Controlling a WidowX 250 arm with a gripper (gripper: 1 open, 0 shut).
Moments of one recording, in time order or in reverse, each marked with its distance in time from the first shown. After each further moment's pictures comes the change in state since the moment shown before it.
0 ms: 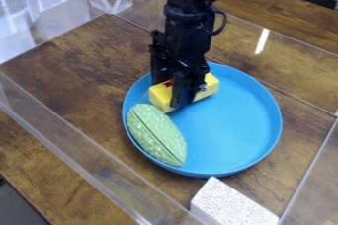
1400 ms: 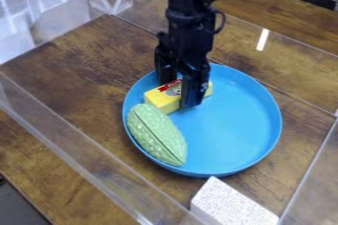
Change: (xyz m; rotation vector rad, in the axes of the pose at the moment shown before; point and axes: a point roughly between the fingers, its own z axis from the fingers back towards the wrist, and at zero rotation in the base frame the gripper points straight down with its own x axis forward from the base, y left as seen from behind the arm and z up) arm 0.015 0.008 -0.016 -0.027 -0.057 -0.040
